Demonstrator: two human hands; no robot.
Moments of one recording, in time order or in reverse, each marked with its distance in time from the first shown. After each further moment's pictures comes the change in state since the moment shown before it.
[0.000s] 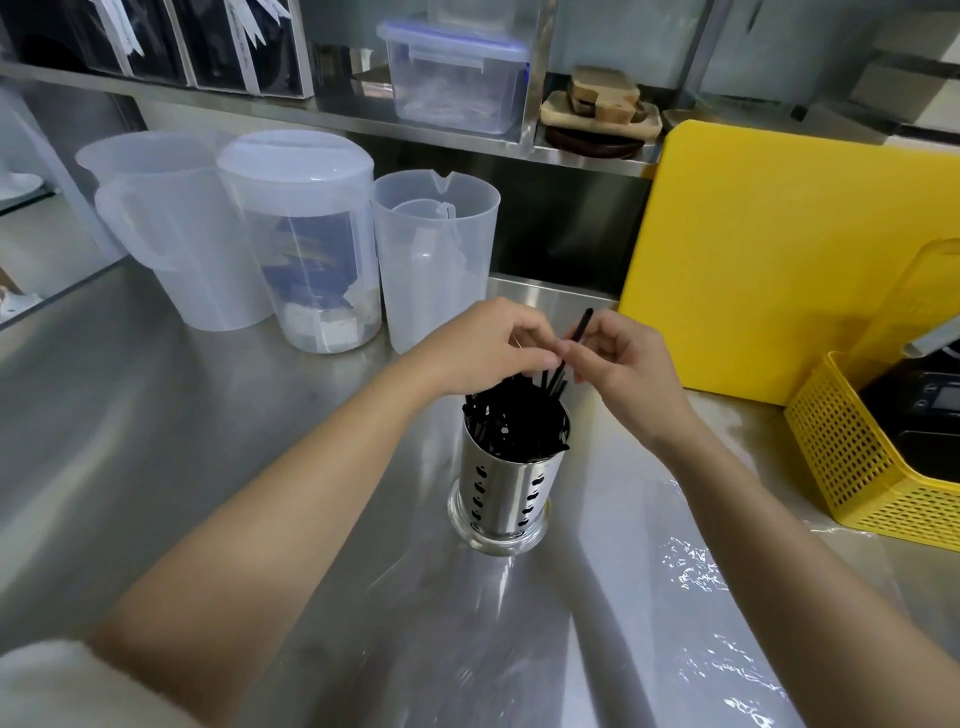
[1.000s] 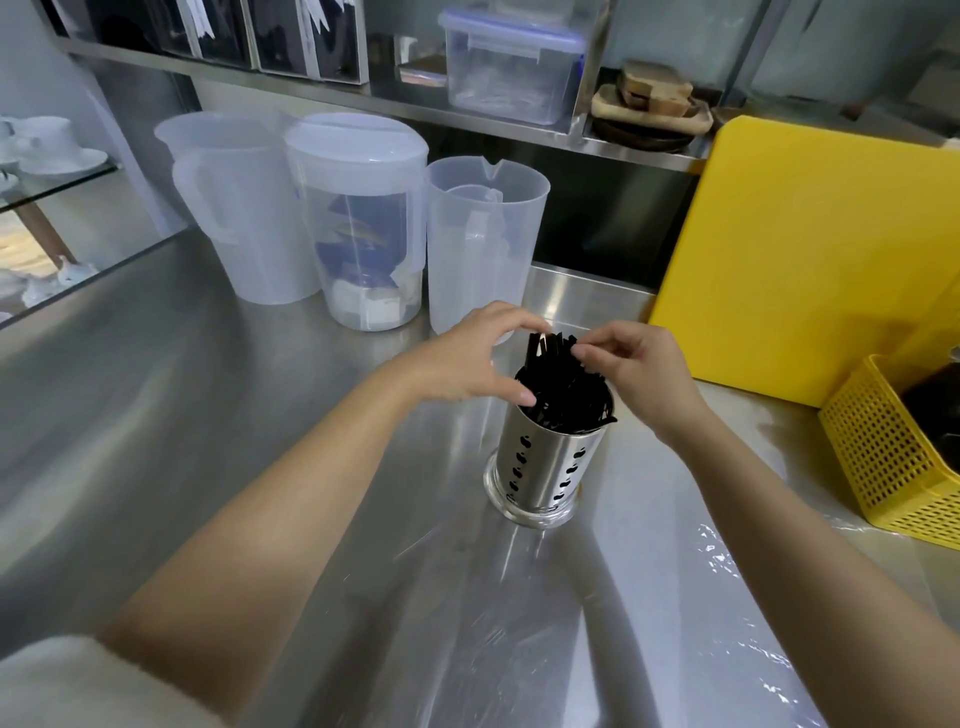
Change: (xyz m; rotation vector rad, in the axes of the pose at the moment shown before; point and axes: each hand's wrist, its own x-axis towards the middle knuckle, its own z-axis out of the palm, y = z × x) left_hand -0.046 -0.044 -0.013 0.031 -0.013 -0.029; right_hand -0.008 -0.003 0.026 -0.119 -0.035 0.131
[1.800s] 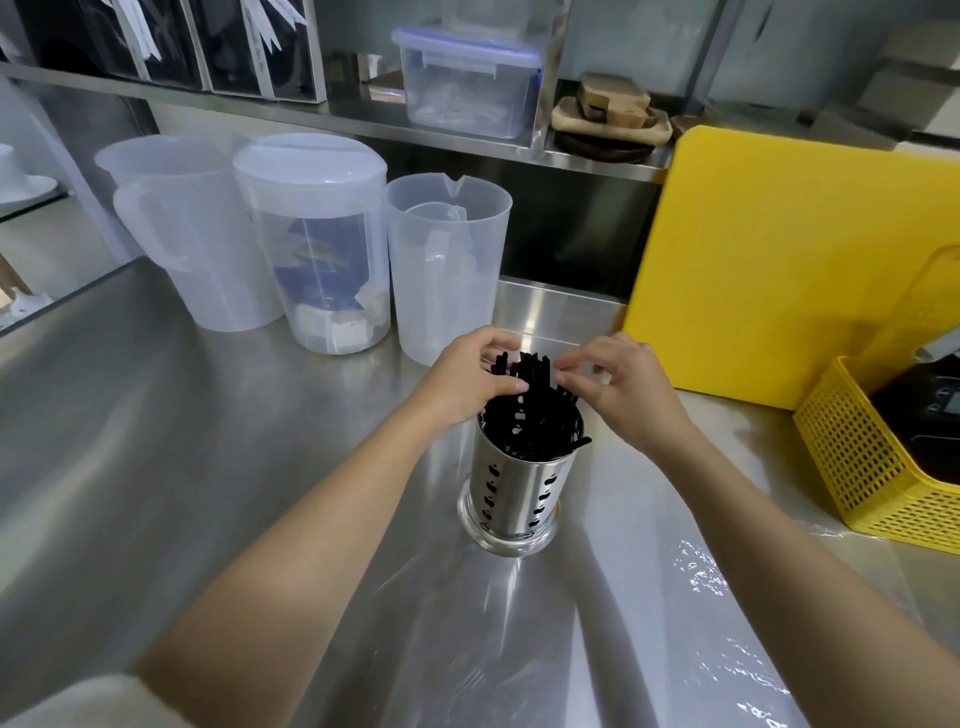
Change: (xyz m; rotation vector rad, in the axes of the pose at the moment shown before) left_hand 0.049 -0.014 0.039 -0.311 0.266 -0.191; right_hand 0.016 0.026 -0.015 -0.391 0.038 -0.227
